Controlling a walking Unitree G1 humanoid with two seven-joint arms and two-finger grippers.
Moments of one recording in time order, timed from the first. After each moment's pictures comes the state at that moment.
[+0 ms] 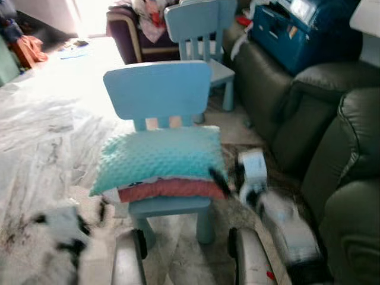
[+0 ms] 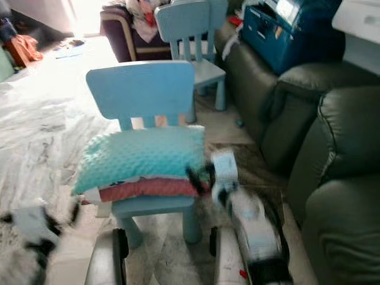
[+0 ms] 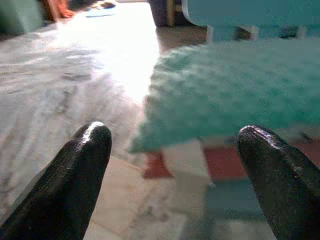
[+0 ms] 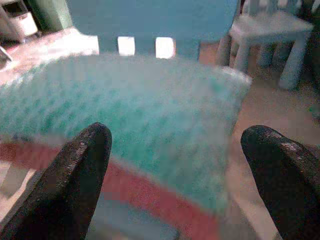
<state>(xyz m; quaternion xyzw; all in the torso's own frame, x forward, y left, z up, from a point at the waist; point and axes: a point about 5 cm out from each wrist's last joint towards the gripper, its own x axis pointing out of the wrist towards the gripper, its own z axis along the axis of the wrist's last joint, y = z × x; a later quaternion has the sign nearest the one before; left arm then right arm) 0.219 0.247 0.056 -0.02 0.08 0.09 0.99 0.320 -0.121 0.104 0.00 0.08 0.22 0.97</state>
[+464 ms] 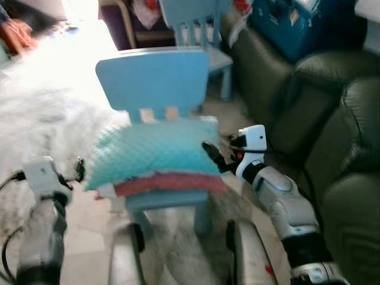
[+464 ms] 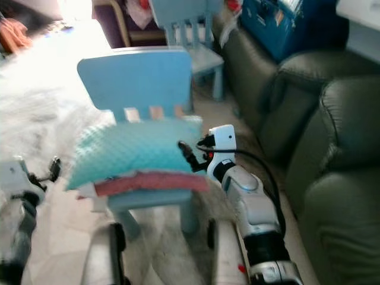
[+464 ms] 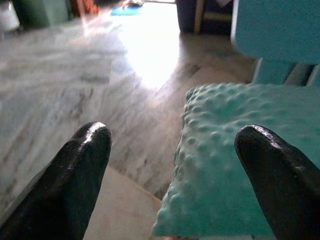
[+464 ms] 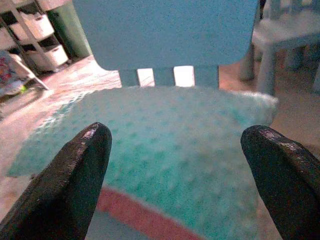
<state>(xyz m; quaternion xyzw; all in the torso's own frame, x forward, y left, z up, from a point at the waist) 0.300 0.292 0.089 -0.07 0.06 0.15 0.98 0.331 -0.113 0.145 0.08 0.05 0.28 0.96</state>
